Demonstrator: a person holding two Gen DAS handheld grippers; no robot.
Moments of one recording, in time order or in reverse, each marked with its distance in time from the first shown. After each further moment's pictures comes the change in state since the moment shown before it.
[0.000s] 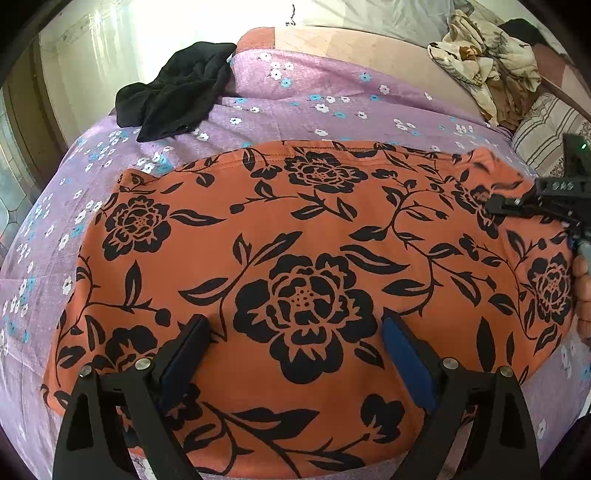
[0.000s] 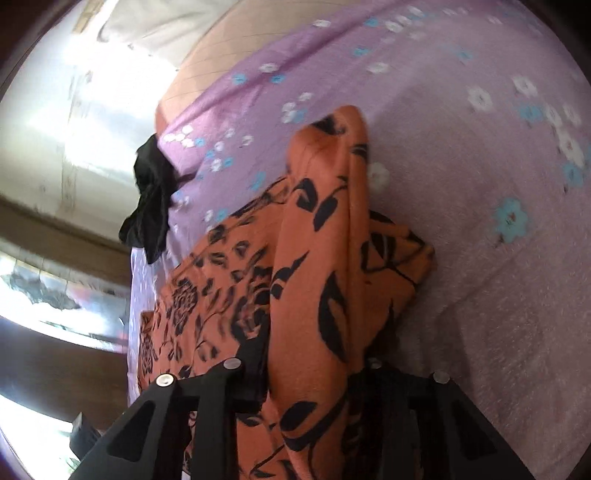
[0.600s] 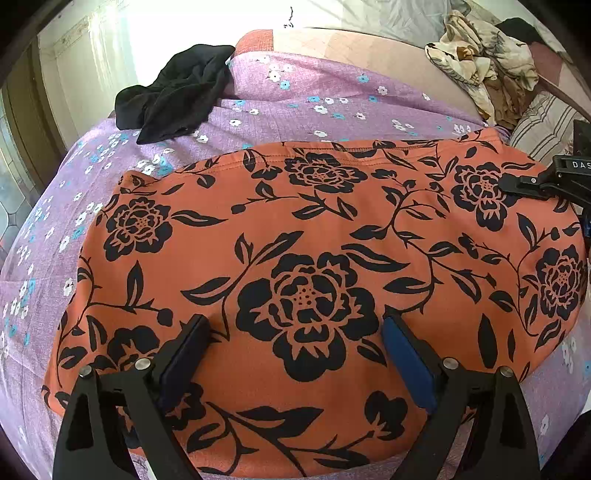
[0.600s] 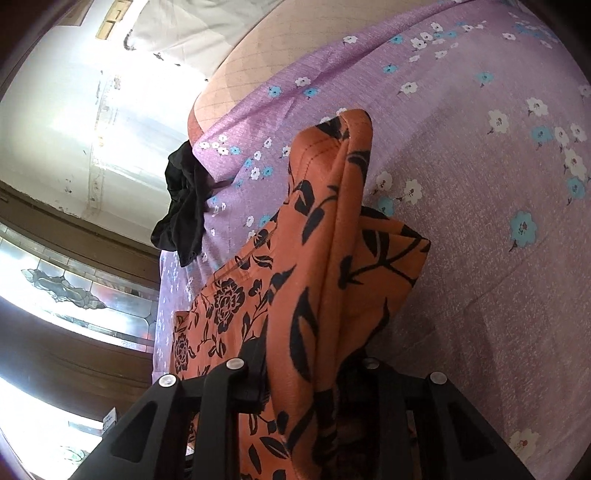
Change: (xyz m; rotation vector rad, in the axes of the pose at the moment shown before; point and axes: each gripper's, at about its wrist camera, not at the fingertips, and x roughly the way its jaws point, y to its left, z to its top) left arm -0.001 0.001 -0.002 0.003 -0.007 0.000; right arm -0.016 0.008 -0.001 0.013 -0.010 0.085
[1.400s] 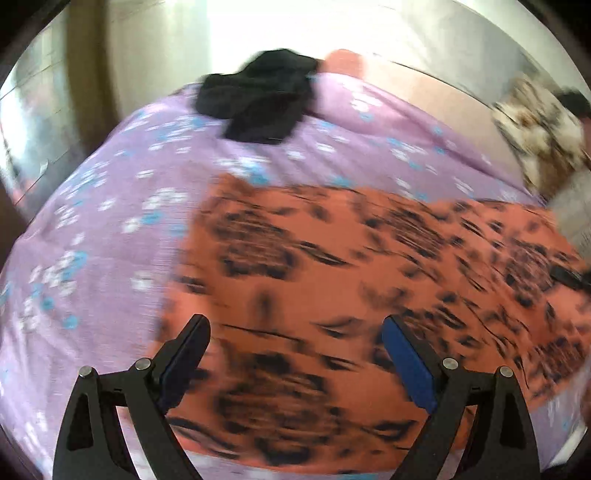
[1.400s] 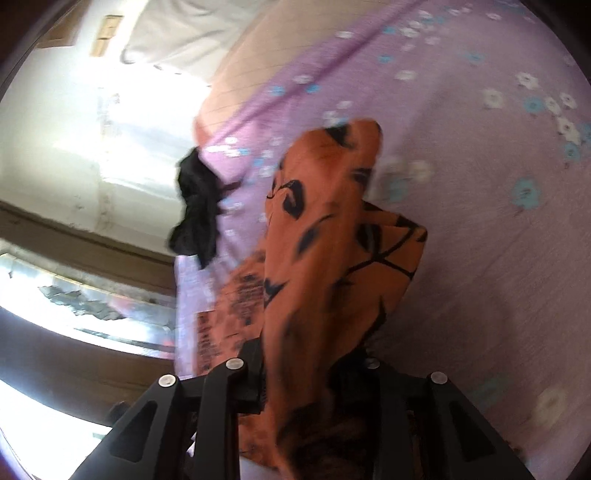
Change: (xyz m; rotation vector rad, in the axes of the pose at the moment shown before) left arm -0.031 0.096 0.021 -0.278 -0.042 0.089; right arm -0.014 0.037 -0.025 0.047 -0.012 0.103
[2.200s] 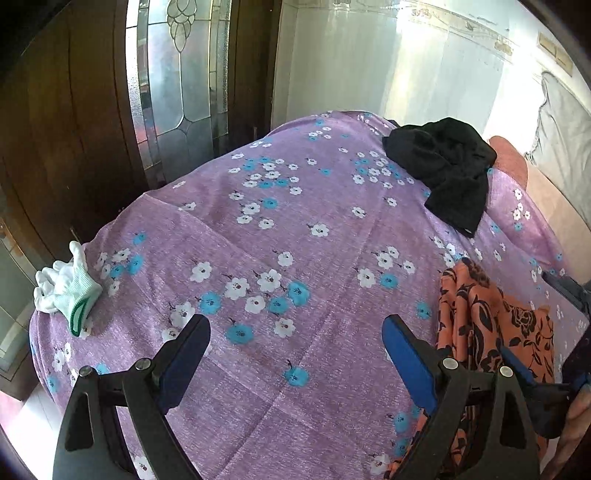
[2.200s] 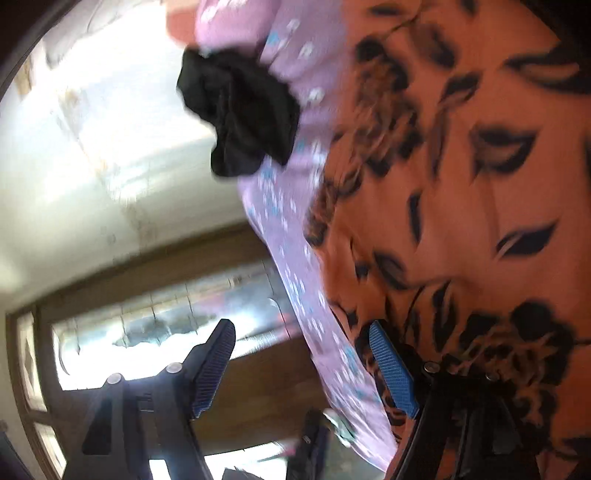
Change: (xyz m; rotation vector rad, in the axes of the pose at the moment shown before) left arm -0.040 0.184 0.020 -0.340 -0.099 0.248; right arm 0.226 0.143 -0.098 0.396 0.256 0.297
